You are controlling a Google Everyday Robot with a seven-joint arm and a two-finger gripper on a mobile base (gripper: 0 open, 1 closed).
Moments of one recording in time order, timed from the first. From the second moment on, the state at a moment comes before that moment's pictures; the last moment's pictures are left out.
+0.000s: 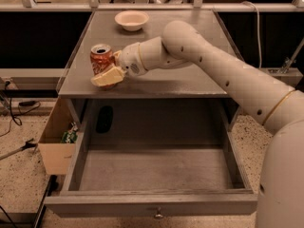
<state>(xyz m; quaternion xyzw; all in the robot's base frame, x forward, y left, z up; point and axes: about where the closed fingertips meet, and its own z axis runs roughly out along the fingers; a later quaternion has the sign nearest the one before) 0.654 0.155 0.847 -0.56 0.61 0.37 0.42</state>
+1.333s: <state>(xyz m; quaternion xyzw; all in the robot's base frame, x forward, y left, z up) 0.650 0.149 0.863 -0.57 0.61 0.36 0.42</state>
